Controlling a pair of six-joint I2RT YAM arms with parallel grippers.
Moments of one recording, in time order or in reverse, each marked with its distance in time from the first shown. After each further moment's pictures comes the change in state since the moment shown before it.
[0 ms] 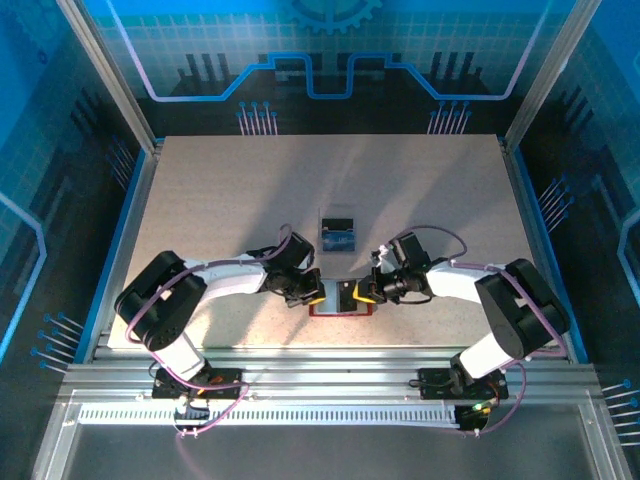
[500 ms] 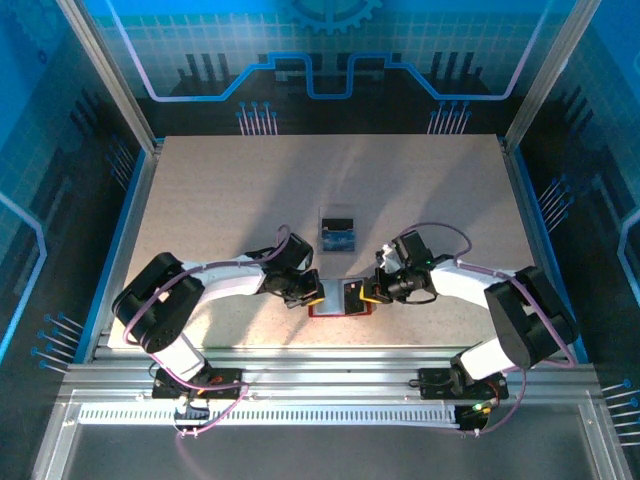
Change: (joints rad) left arm -0.002 -0.019 -0.015 0.001 -0.016 -0.023; right arm -0.008 -0.045 0.030 -0.129 0.060 -0.064
